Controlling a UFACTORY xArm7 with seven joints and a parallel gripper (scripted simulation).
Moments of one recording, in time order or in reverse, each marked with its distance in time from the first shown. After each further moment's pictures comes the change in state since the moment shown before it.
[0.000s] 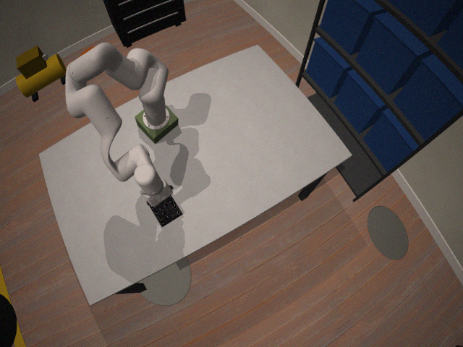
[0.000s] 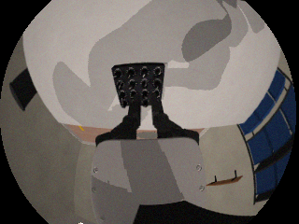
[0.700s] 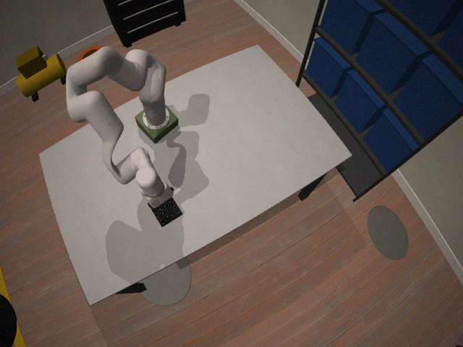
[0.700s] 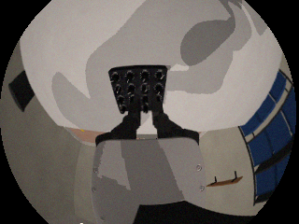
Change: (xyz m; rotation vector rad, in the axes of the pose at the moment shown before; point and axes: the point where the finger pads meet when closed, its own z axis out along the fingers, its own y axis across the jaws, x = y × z) arm 0.000 -0.001 0.020 -0.001 0.000 -0.001
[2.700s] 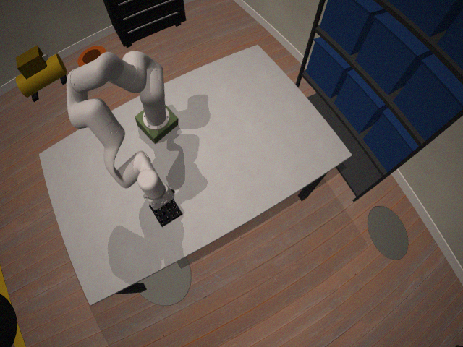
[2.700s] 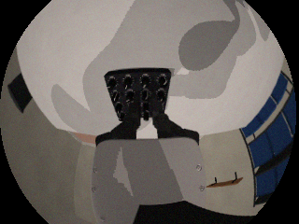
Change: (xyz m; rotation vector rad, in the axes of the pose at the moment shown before) arm -0.001 -0.001 0.022 0.000 0.000 0.000
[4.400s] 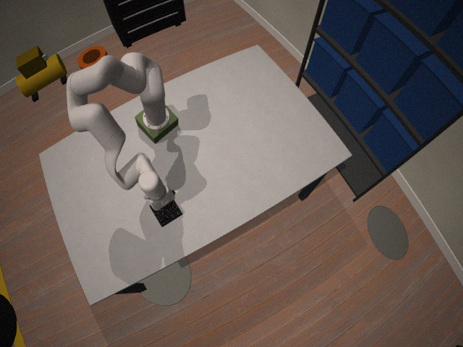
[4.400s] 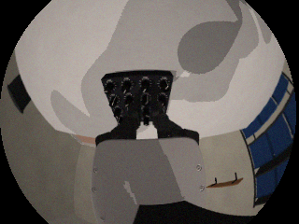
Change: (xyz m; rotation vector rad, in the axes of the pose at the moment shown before) arm 0.000 0.000 0.012 0.000 0.000 0.000
